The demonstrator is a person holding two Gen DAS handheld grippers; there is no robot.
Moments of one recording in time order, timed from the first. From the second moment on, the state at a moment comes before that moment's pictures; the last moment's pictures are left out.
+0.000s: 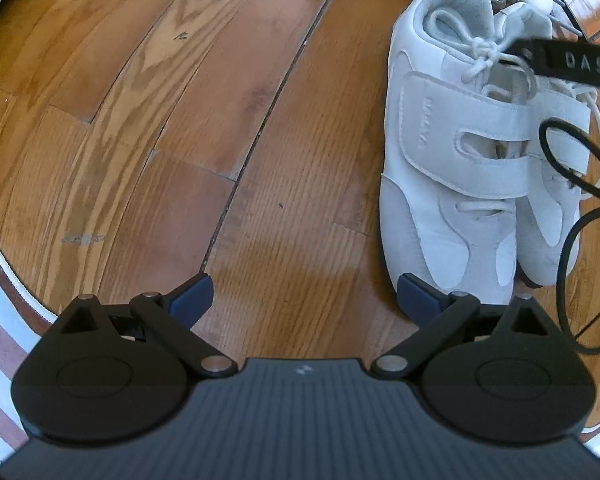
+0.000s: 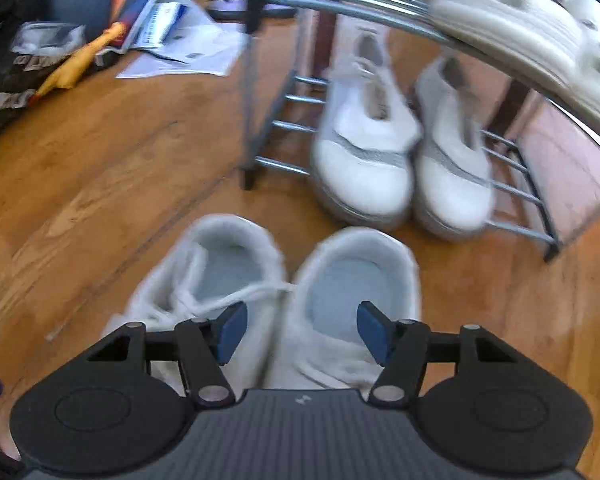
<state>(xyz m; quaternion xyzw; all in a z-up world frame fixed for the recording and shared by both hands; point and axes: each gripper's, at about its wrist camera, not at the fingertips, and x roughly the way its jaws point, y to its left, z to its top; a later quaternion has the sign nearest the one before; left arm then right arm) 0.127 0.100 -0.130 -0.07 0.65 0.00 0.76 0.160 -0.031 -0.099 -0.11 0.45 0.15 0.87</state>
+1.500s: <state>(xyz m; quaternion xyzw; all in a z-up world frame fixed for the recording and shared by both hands) 0.098 0.114 -0.112 -0.08 0.61 -0.01 0.79 0.095 -0.100 -0.065 0.08 0.22 0.11 0.97</state>
